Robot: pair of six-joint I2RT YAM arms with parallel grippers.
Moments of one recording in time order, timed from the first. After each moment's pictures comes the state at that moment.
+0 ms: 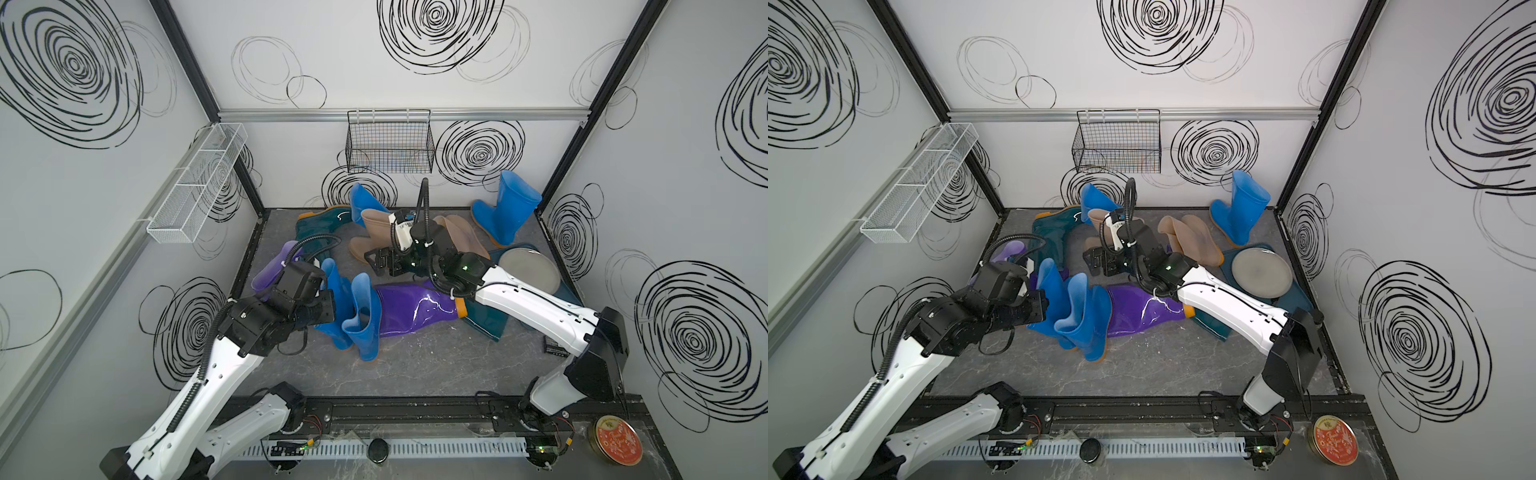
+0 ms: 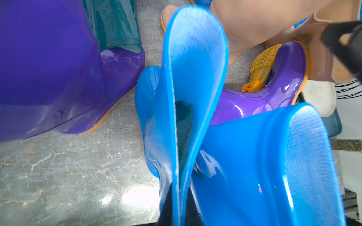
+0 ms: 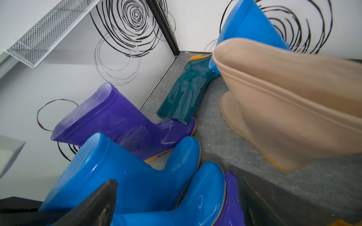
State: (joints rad) left arm -0.53 0.90 1.18 -1.18 -0.11 -0.67; right arm 0.90 1.58 1.43 -0.30 -0.05 0.46
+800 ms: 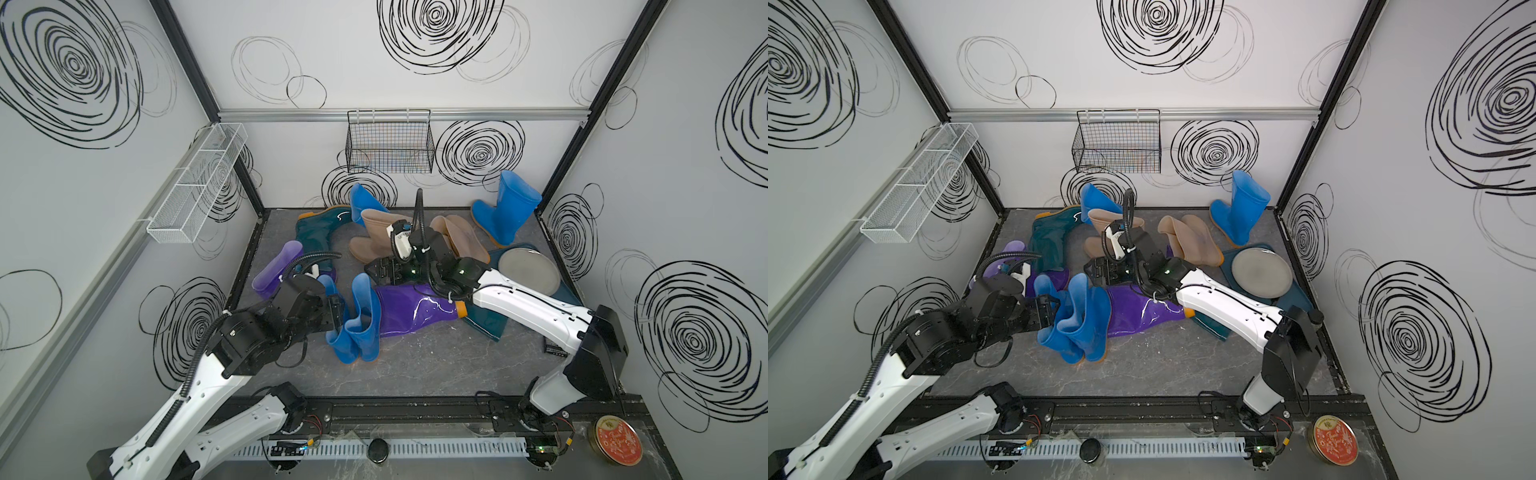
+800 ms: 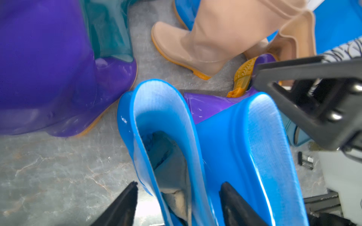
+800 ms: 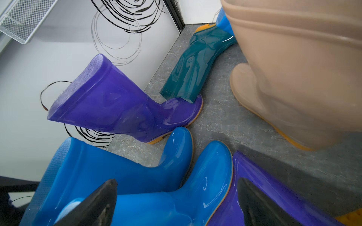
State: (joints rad) left arm -0.68 0.80 1.14 -1.12 -0.23 -0.74; right arm 0.88 1.58 1.35 -0.29 -0.15 0.49
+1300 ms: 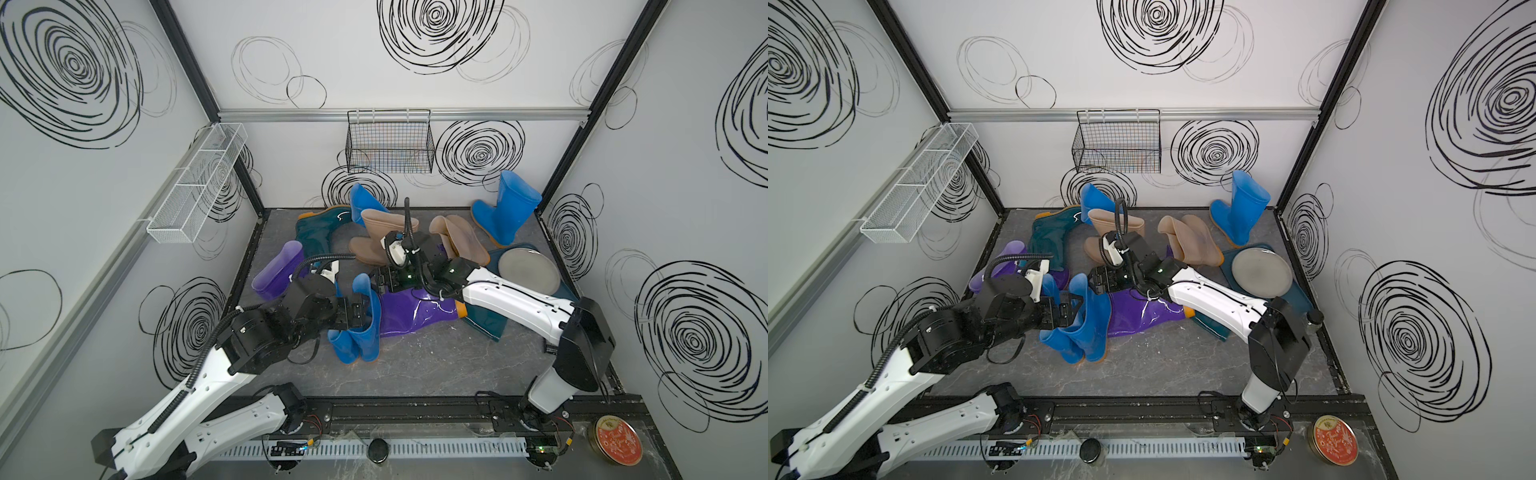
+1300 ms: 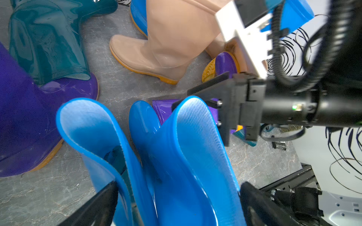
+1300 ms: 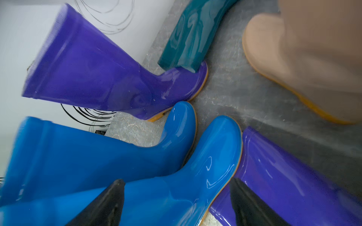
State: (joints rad) left arm -0.79 0.85 1.13 -0.99 -0.20 -0.70; right arm 0.89 1.69 1.36 -0.34 -0.30 0.52
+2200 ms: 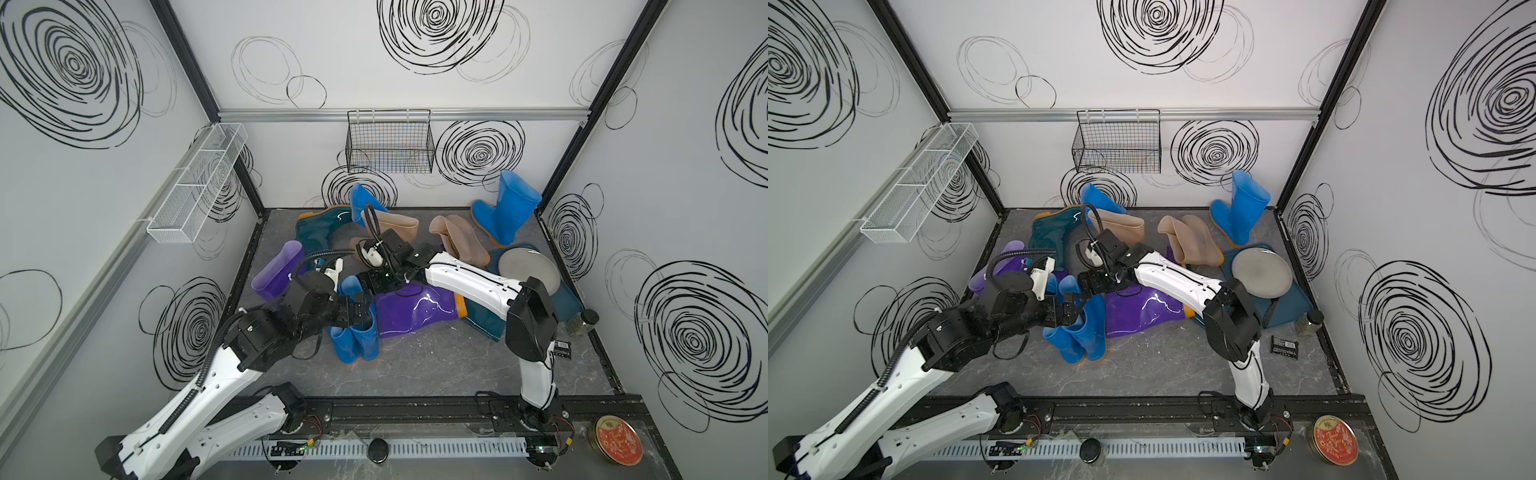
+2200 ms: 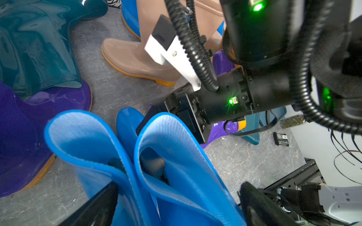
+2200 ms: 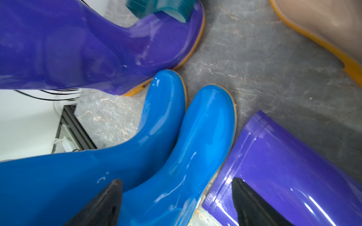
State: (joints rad) left arm -0.70 0.86 1.06 -0.89 -0.10 -0.58; right arm 0.91 1.99 1.74 -0.73 -0.30 0.44
